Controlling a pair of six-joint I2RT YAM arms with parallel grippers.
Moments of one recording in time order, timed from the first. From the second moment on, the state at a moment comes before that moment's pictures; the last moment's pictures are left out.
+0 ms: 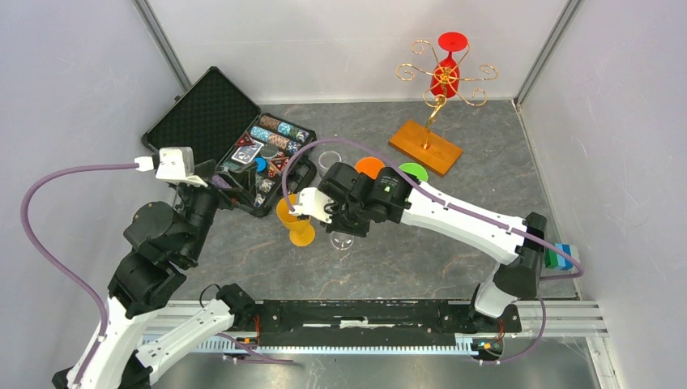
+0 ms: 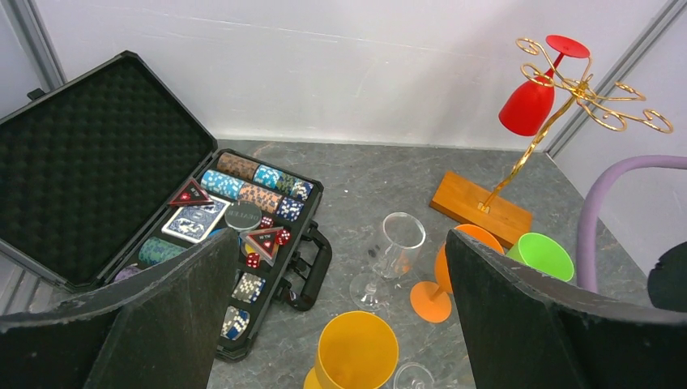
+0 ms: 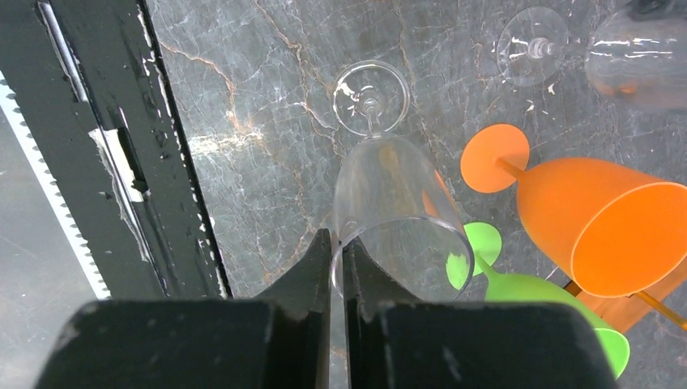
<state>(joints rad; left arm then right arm) -0.69 0.57 1.15 -0.53 -0.52 -0.19 1.13 1.65 1.69 -1.10 -0.02 -0.36</state>
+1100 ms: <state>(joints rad) -0.69 0.57 1.15 -0.52 -0.51 -0.19 1.13 1.49 1.75 -0.93 0.03 -0.37</state>
